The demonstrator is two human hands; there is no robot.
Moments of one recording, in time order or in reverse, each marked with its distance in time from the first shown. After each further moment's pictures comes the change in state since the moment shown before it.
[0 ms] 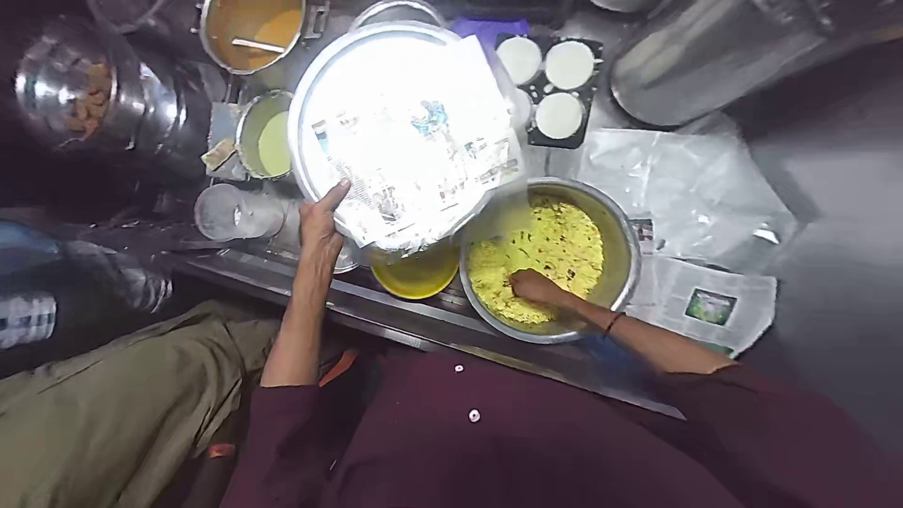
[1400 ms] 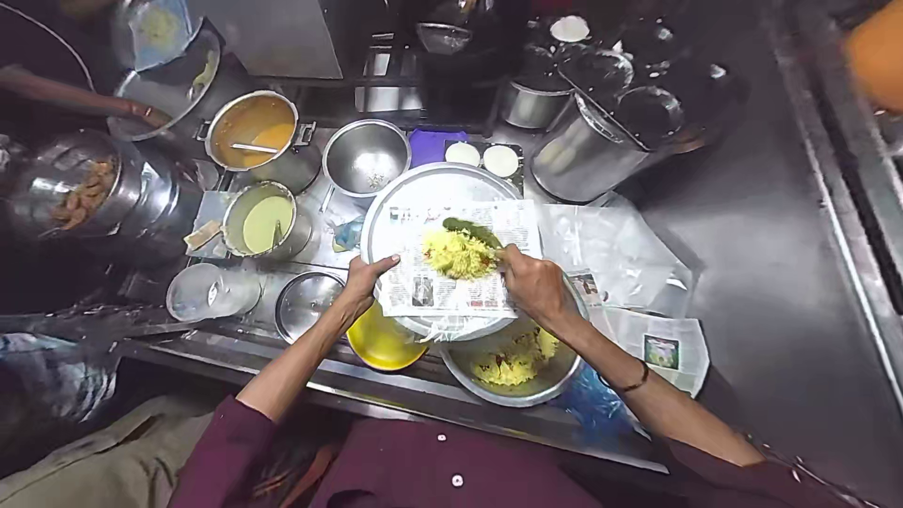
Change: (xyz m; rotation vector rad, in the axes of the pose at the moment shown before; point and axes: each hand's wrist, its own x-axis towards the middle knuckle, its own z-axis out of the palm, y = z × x) left_hand -0.012 -0.046 0.082 0.124 -0.422 -0.177; right_hand -0.136 -0.108 -0.157 -0.141 1.174 -0.162
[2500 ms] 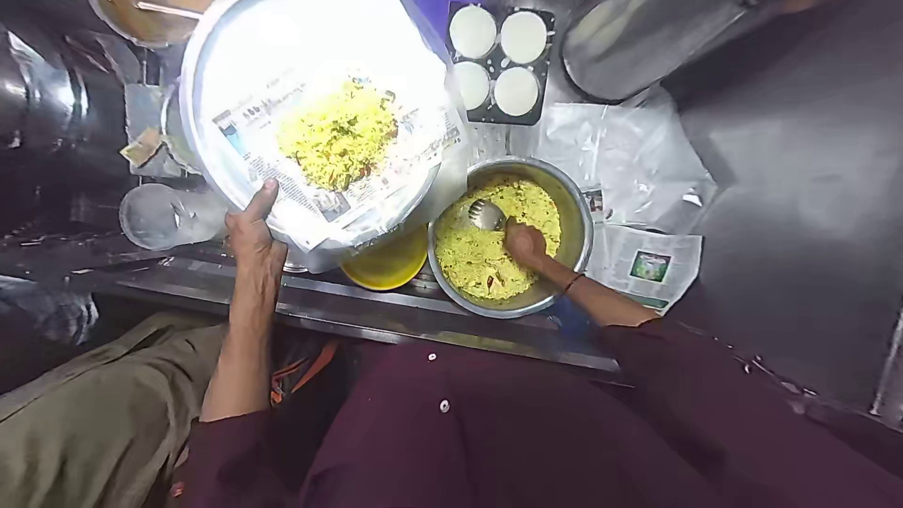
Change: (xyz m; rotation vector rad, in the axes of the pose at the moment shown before) left_hand -0.057 0.031 -0.097 -0.076 0.445 0.219; right_hand -0.108 0.097 0.169 -0.084 -0.920 0.270
